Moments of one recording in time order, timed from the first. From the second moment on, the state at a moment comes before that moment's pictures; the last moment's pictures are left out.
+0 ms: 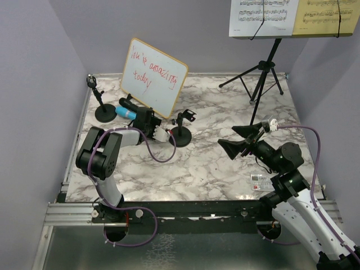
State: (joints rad) left arm -0.31 1.78 0.85 0.14 -0.05 1.66; right arm 0.43 0.51 0.48 0.16 -0.37 0.30
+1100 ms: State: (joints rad) left arm -0.20 1.55 0.89 0.09 -0.13 0.81; right arm 0.43 0.53 0.48 0.15 -0.41 0.30
